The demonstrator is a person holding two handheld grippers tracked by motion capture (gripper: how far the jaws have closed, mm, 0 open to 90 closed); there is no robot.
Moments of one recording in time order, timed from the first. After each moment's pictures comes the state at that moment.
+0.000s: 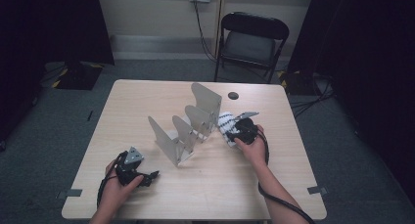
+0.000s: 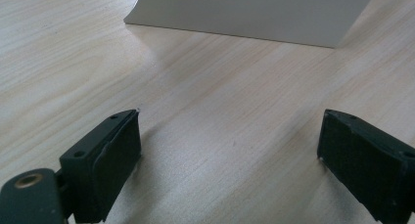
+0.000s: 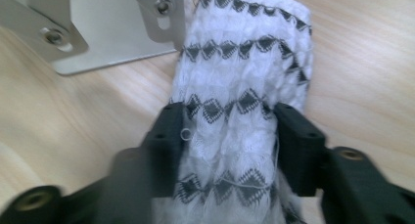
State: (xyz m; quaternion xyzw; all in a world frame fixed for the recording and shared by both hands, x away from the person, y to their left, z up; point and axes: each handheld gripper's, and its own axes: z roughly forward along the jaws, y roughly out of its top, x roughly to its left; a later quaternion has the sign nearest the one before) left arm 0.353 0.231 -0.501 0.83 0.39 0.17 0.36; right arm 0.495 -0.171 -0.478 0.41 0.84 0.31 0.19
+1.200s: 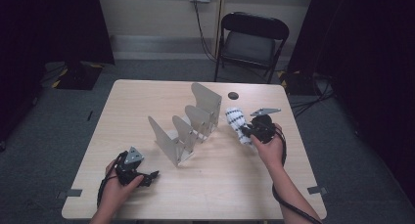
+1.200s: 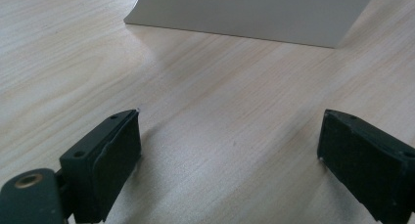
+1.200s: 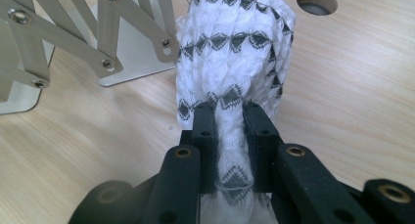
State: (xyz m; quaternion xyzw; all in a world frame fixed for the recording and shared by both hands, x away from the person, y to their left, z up) left arm 0.353 0.231 -0.501 0.83 0.39 0.17 0.36; right arm 0.465 -0.210 -0.423 0.43 0.81 0.35 0.18
